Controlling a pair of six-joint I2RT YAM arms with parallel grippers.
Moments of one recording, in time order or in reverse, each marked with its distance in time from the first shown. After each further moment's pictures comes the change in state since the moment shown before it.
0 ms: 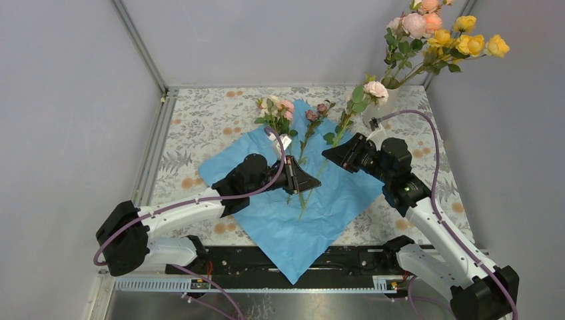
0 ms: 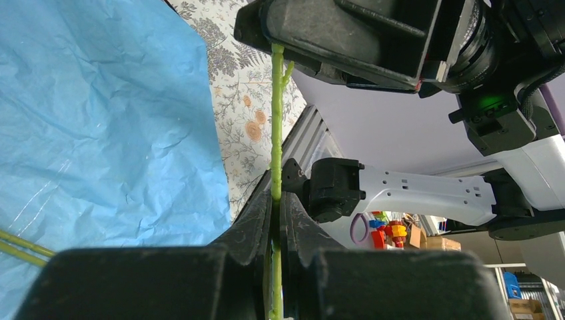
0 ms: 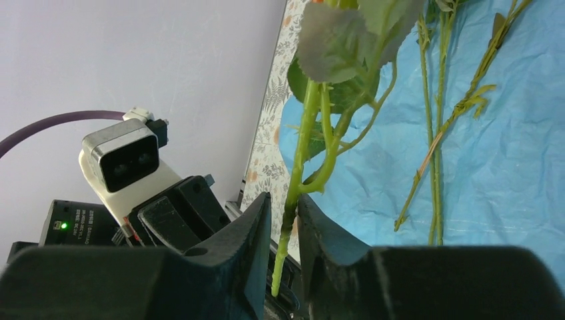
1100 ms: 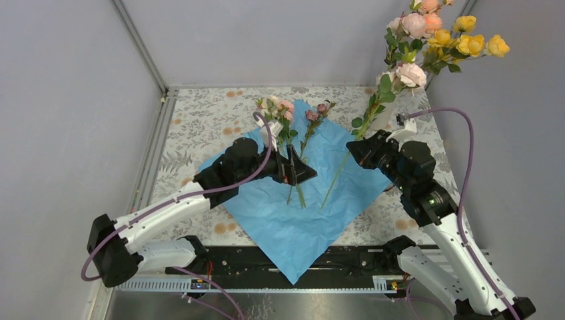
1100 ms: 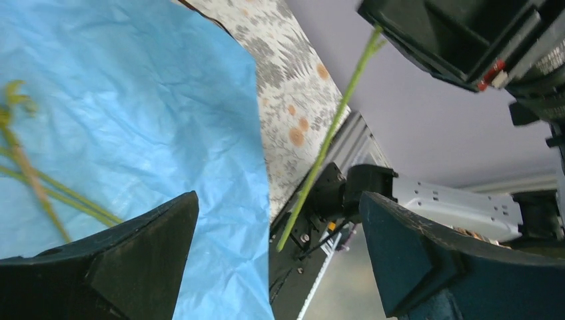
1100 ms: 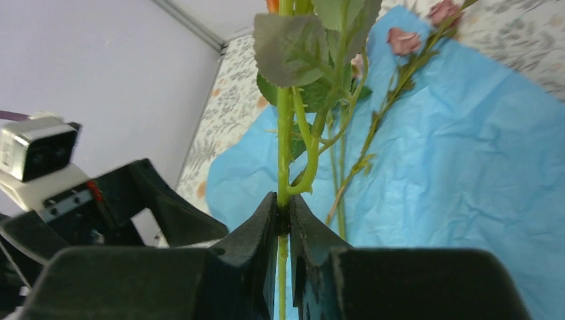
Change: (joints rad) left arm 0.044 -0.084 0.159 -0.336 -0.043 0.157; right arm 0.012 -0.152 0.148 -0.271 0.288 -0.263
